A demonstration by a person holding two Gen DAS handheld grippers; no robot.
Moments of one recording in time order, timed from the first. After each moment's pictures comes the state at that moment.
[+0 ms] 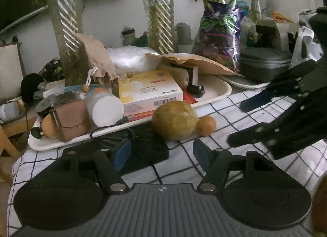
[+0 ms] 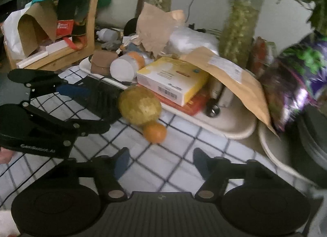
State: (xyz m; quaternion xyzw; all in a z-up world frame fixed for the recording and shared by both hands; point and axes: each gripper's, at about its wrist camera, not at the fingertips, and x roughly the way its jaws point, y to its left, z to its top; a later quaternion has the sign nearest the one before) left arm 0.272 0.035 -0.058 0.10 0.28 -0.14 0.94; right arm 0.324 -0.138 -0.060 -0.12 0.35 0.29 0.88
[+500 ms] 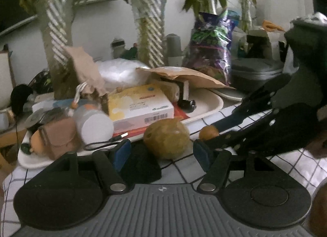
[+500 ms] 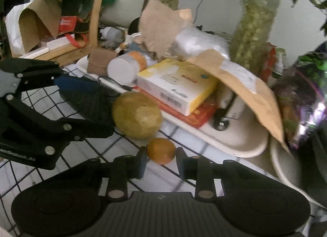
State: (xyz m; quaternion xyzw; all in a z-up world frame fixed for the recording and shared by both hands) left arm 0.281 0.026 -0.053 0.10 0.25 -0.18 0.95; right arm 0.346 -0.130 -0.071 -0.13 0.34 0.31 0.88
